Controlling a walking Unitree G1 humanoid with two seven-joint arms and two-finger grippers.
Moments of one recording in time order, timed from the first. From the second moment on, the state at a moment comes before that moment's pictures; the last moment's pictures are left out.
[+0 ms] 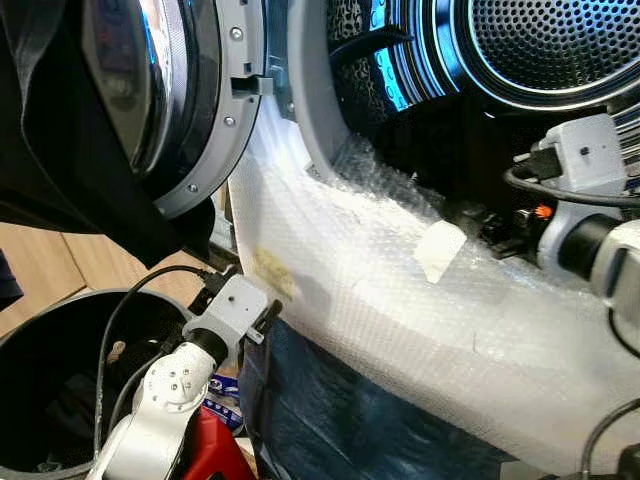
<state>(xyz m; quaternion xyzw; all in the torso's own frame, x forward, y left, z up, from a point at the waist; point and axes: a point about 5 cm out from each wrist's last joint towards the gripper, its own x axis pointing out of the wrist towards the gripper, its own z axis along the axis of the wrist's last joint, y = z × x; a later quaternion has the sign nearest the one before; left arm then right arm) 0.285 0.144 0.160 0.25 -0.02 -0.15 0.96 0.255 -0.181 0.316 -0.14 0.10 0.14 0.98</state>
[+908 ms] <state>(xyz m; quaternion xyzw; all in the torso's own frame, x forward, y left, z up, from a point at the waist) 0.290 0.143 0.171 0.24 -0.05 -0.16 0.96 0.220 -0.165 0.298 -0.17 0.09 0.27 0.95</state>
